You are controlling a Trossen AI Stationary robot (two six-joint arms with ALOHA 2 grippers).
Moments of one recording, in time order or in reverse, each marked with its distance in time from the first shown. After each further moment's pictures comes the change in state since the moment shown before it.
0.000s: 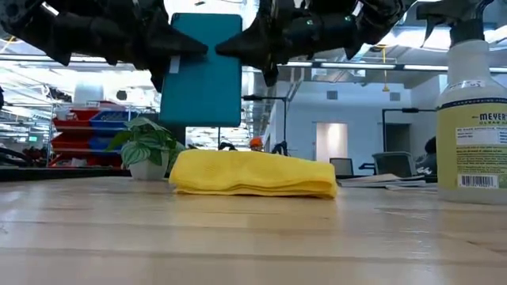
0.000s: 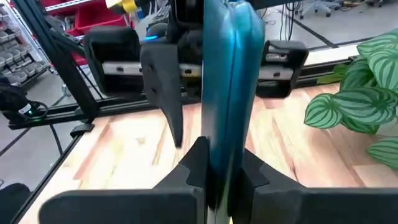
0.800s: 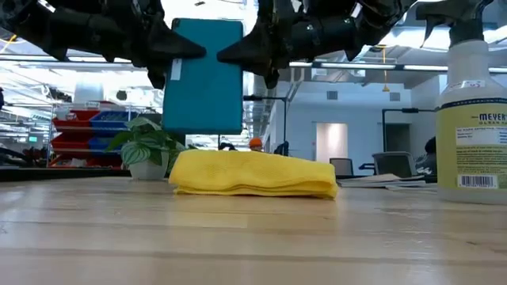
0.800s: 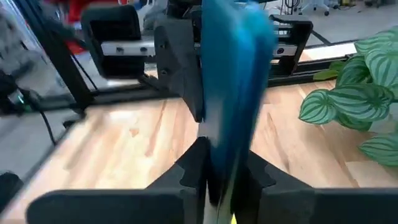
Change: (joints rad) left arm 0.000 -0.034 0.001 -0.062 -0.070 0.038; right arm -0.003 -0.020 -0.003 -0.129 0.009 -0.161
